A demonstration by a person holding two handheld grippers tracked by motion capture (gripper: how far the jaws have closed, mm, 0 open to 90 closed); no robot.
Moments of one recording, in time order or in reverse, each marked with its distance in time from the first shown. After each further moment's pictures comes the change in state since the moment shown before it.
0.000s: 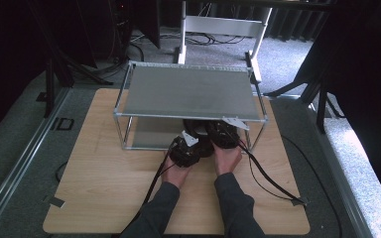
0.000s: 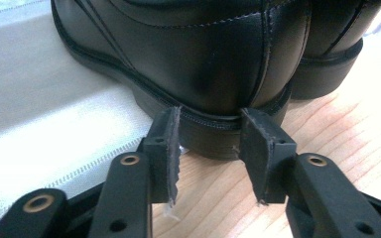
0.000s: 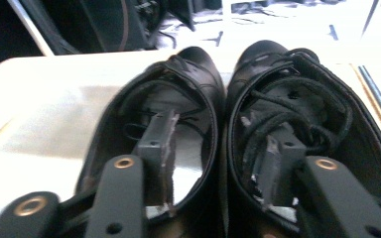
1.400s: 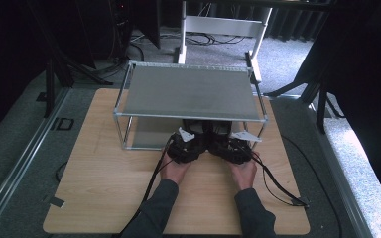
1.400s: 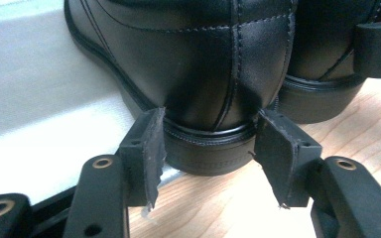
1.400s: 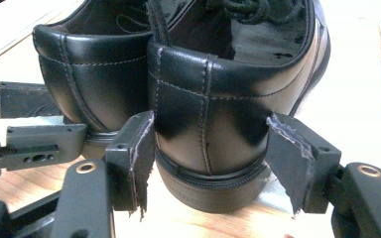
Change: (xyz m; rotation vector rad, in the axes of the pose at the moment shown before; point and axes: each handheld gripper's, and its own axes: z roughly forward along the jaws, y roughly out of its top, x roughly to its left) left arm 0.014 0.002 0.008 -0.004 -0.005 -0.054; right arm -0.044 -0.035 -0.023 0.123 0.133 -0.139
